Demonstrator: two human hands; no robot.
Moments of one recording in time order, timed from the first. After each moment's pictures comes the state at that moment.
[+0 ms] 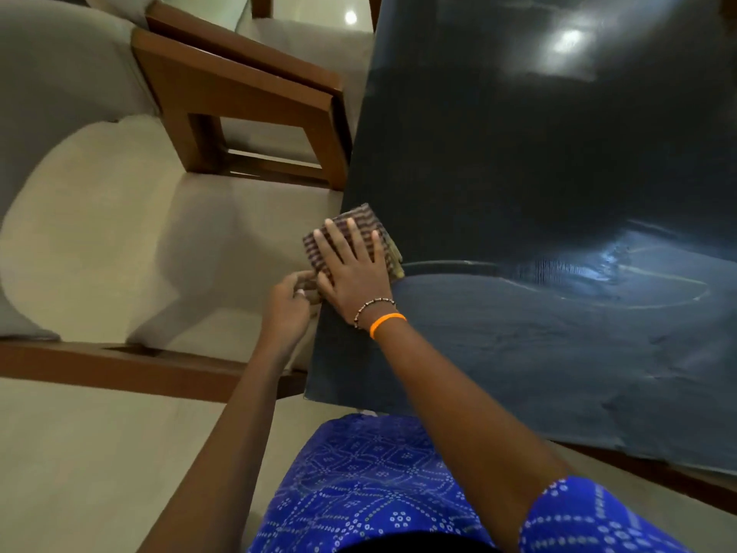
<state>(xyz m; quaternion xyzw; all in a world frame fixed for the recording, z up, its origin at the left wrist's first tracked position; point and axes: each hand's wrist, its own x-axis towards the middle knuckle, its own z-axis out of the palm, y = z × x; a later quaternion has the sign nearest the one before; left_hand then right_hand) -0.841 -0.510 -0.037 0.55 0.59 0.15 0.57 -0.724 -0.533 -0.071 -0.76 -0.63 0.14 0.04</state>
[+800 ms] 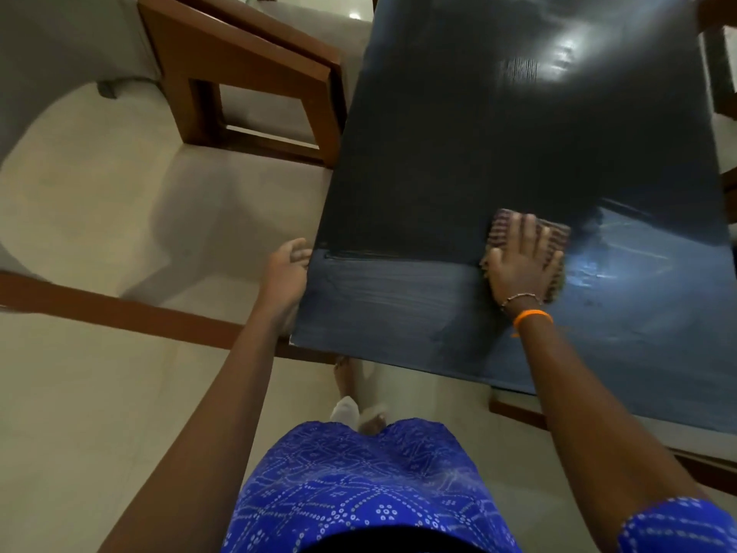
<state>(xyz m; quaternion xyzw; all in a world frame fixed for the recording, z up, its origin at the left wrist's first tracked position) -0.846 -0.545 -0.028 0.51 0.59 0.17 0.60 -0.561 -0.687 -0.067 -0.94 -0.34 0.09 0.05</state>
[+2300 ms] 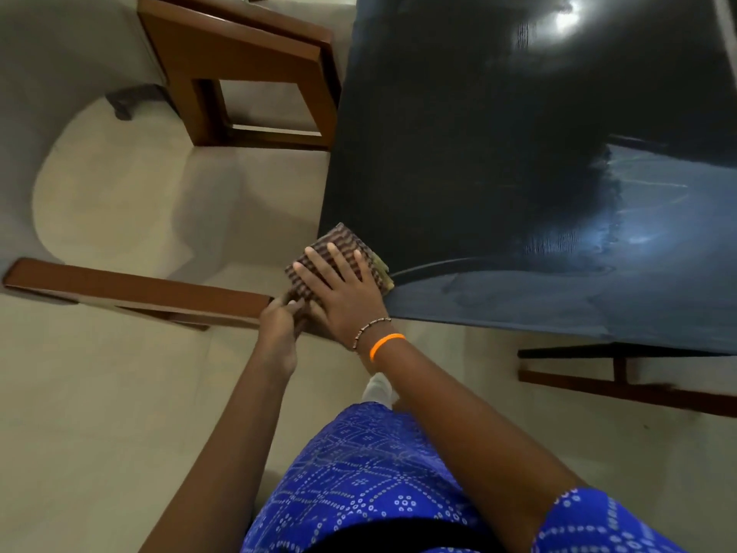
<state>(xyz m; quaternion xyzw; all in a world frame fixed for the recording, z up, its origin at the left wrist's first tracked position) -0.907 -0.627 -0.048 0.31 0.63 0.24 0.68 -0.803 -0.666 -0.082 -0.72 -0.68 0.12 0.06</state>
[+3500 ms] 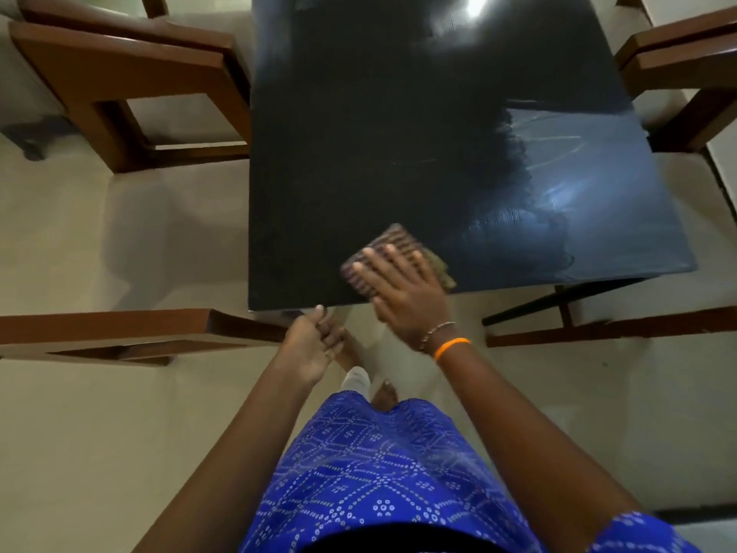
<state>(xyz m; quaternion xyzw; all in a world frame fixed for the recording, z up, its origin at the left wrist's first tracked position) -0.851 -0.701 -0.035 0.21 0.59 0.07 0.78 -0.702 -0.795 -0.080 -0.80 -0.60 0.05 0.05</state>
